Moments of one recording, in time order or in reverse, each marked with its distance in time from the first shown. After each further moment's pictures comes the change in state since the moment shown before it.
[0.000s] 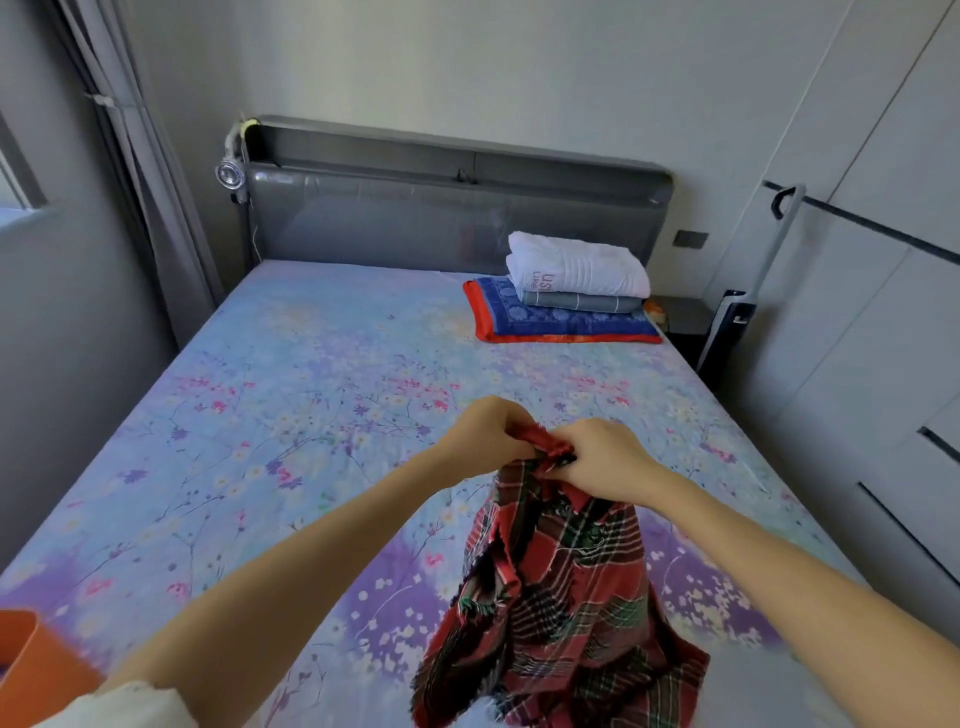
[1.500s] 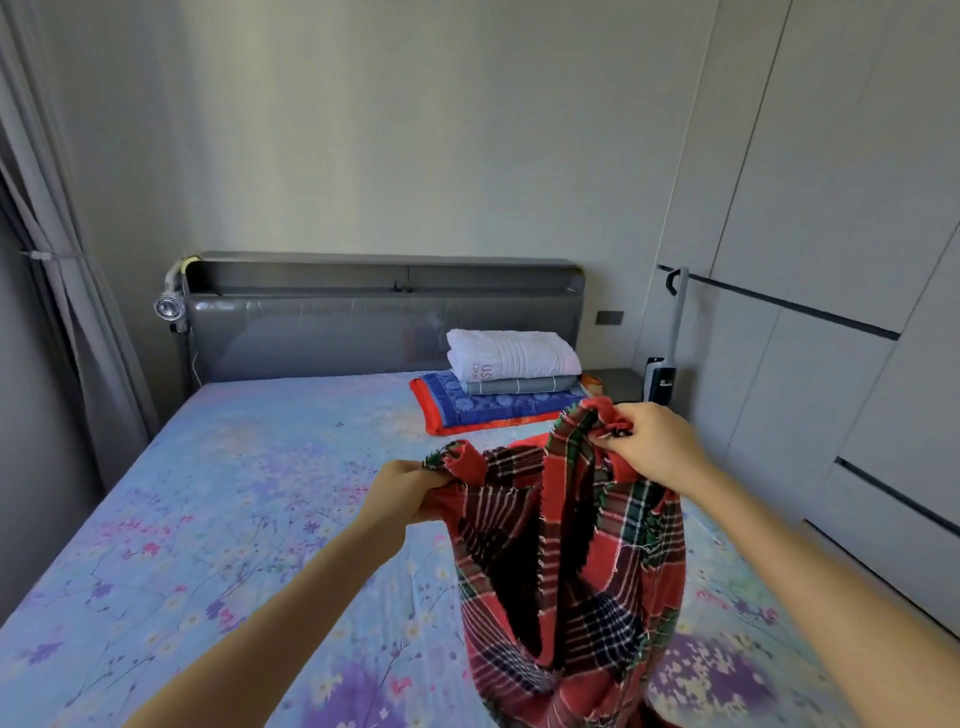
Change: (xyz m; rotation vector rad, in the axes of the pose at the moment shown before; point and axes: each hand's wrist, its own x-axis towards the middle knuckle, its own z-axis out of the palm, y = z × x) left_hand -0.006 0.033 -0.029 -0.632 0.187 -0.277; right_hand -0.052 0.070 -0.098 0.157 0.512 0.356
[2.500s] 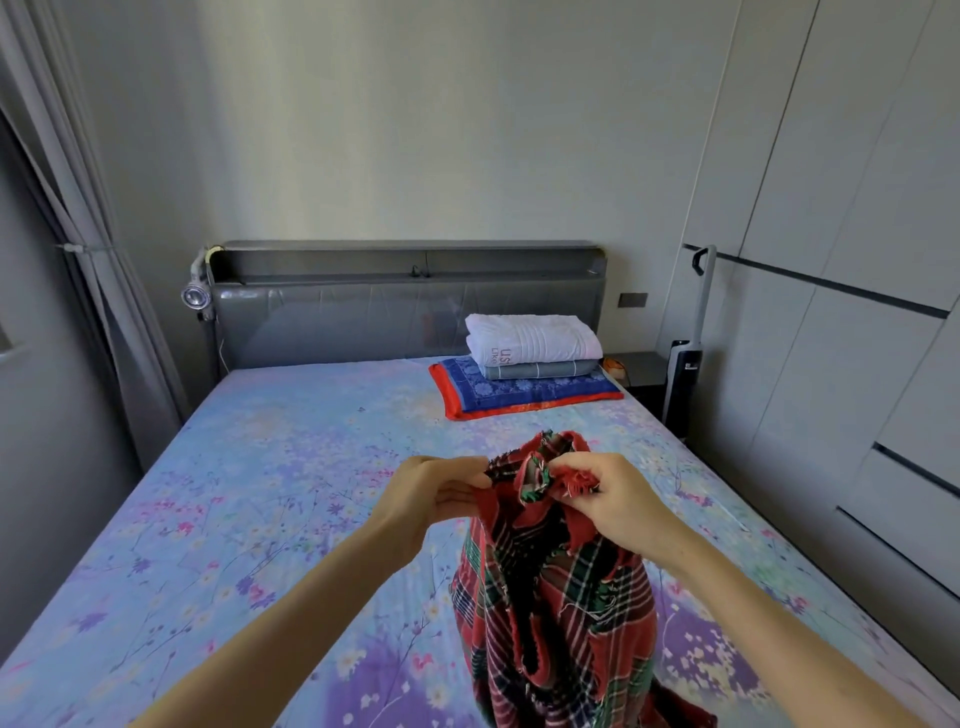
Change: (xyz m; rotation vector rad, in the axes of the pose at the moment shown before) left_hand -0.031 0.008 0.008 -0.135 -0.110 -0.016; right_hand -0.054 -0.035 0.047 0.372 -0.203 -0.200
